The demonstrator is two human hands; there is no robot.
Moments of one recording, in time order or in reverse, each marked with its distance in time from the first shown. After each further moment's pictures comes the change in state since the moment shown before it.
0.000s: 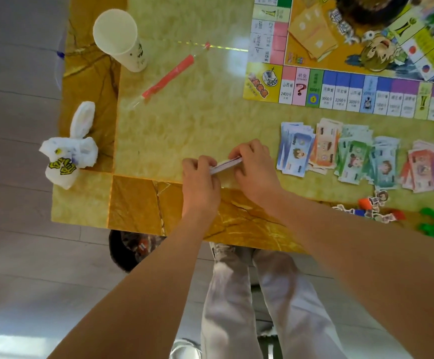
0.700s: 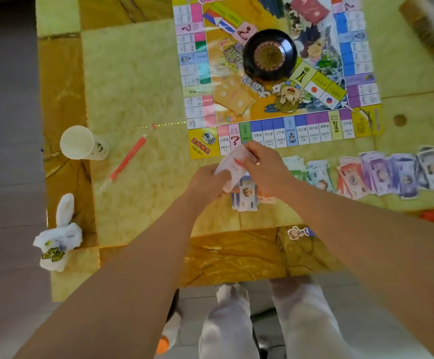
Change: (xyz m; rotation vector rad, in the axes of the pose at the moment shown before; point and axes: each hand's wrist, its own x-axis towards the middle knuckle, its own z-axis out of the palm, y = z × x) left_hand 0.063 0.155 -0.013 -0.275 -0.559 -0.170; right_hand 0.021 0.044 -0.146 0.419 0.097 0.200
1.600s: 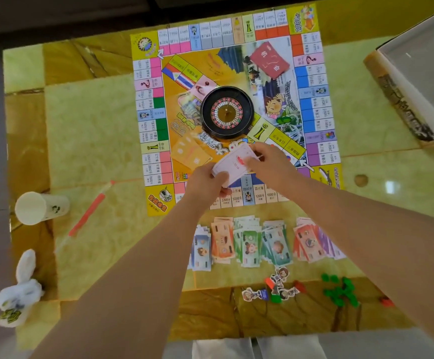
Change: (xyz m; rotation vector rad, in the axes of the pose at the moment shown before) left_hand 0.098 0.136 0.070 -0.054 0.118 0.025; right_hand 0.114 0.043 -0.154 0.072 -0.073 0.038
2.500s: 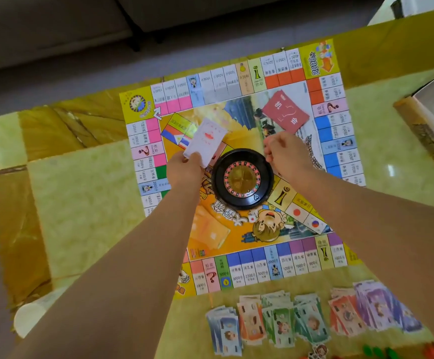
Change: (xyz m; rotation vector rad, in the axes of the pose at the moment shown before) left_hand 0.179 0.092 -0.070 -0.189 0.399 -0.101; right_hand 0.174 -0.030 -0.042 0.226 0.317 0.312
